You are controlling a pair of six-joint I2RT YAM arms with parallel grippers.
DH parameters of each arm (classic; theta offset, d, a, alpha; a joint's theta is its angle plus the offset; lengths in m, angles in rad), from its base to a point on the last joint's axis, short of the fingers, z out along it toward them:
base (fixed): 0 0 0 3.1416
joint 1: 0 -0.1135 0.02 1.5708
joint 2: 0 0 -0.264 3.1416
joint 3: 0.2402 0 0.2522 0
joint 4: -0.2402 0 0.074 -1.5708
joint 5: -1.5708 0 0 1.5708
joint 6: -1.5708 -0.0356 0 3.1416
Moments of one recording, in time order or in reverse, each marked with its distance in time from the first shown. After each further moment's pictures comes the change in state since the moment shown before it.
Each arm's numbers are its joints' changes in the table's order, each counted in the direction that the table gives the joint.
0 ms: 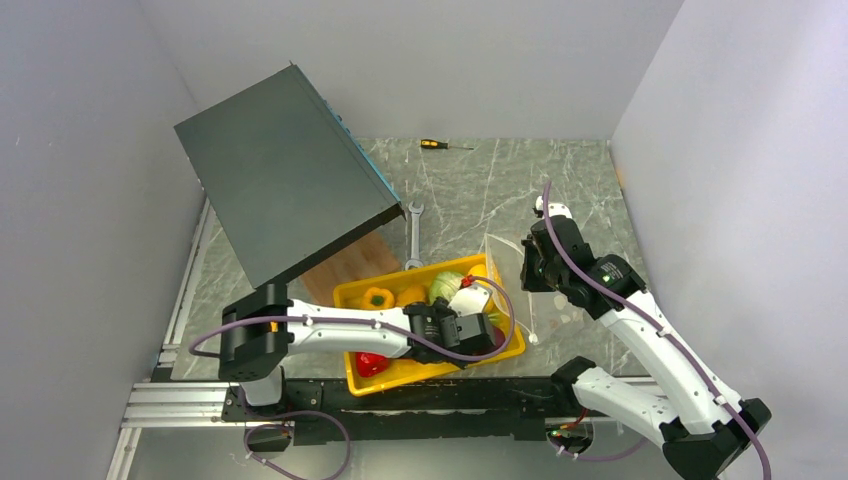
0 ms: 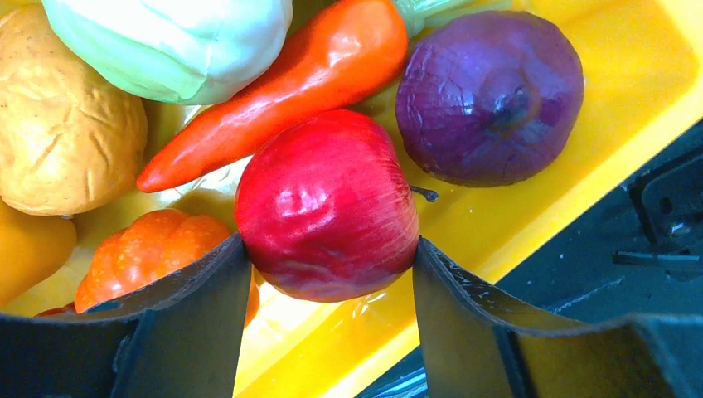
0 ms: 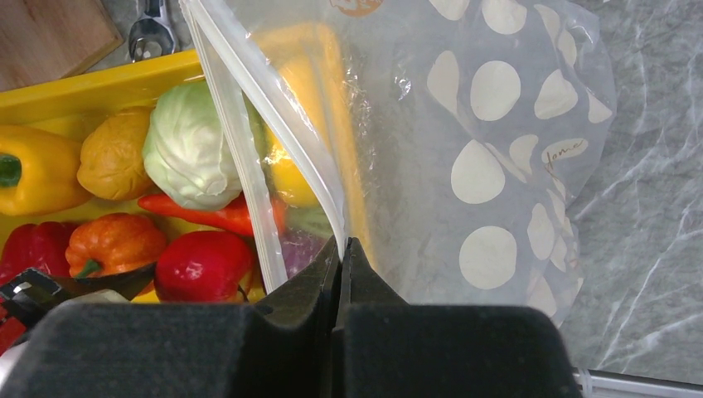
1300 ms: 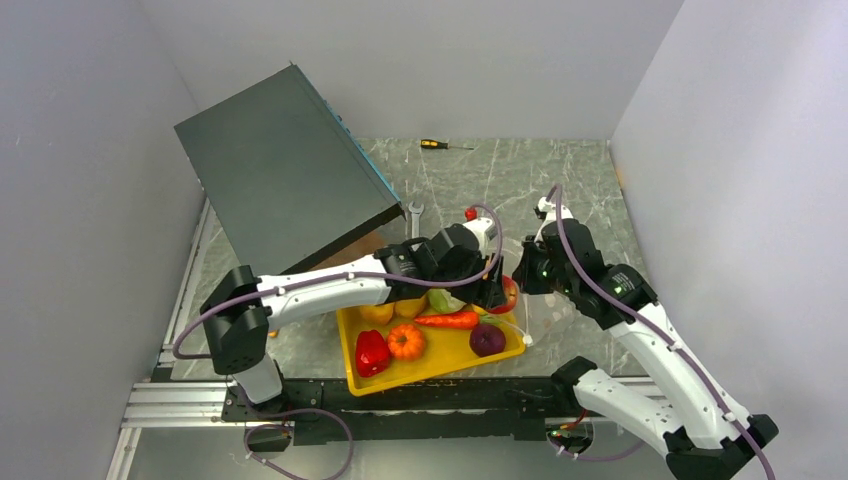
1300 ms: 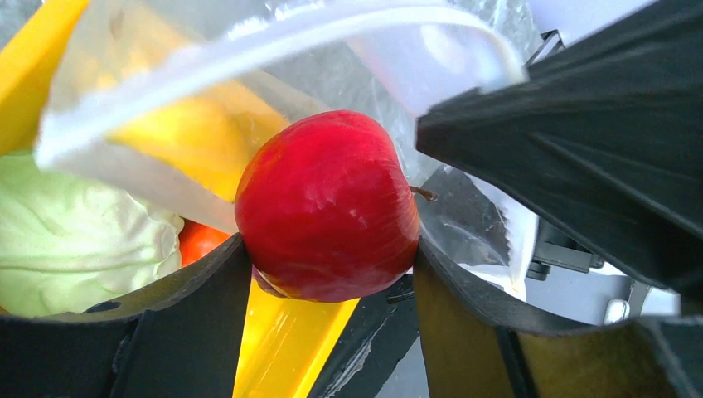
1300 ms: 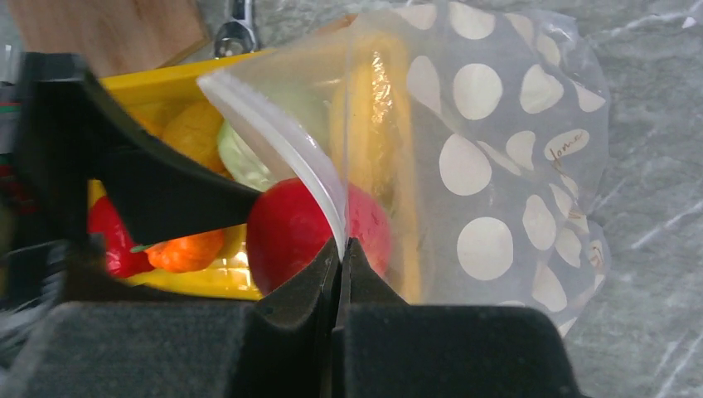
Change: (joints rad) left arm -0.295 -0.079 0.098 0.344 -0.523 -0.136; right arm 0.005 -0.063 -0.010 0.041 0.110 0.004
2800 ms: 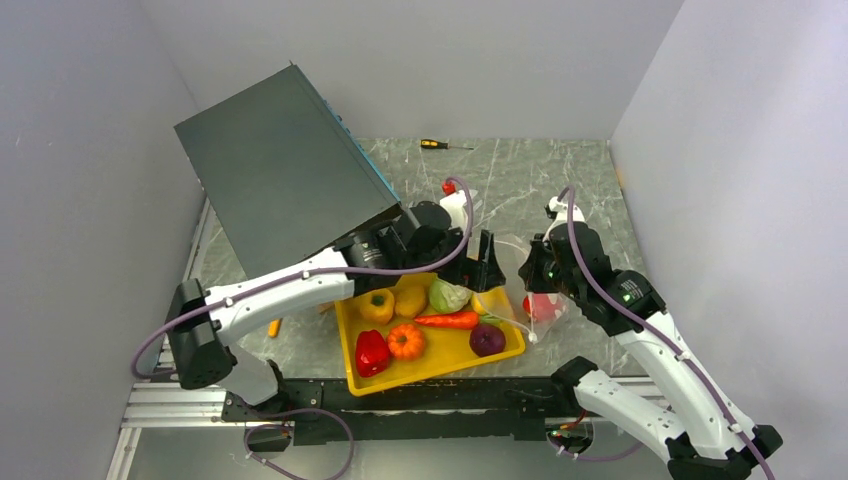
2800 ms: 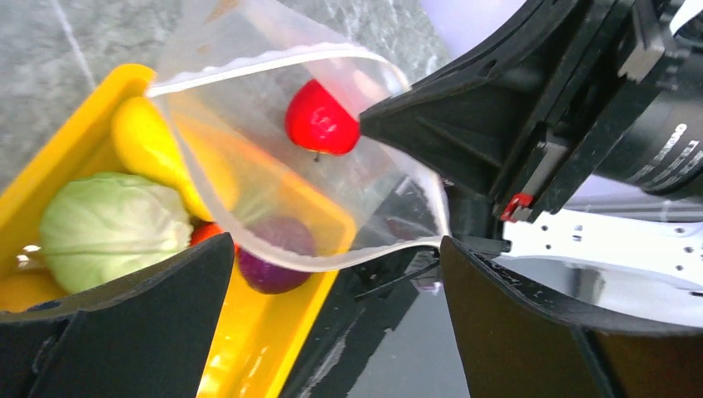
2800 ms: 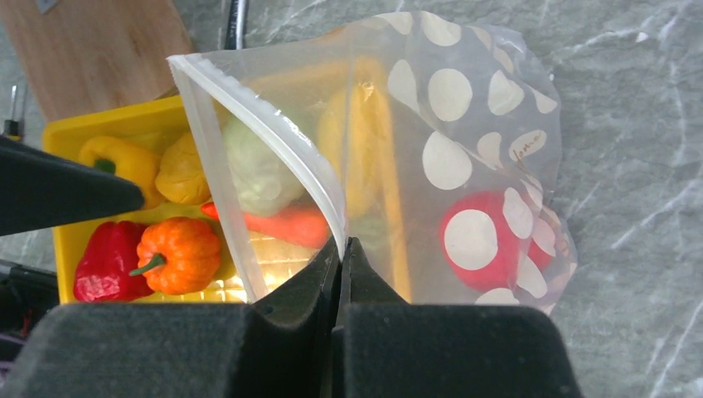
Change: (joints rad) left arm -0.049 -0.137 0.038 -0.039 -0.047 0.010; right arm -0.002 -0.050 0.000 0.019 -0.038 -0.018
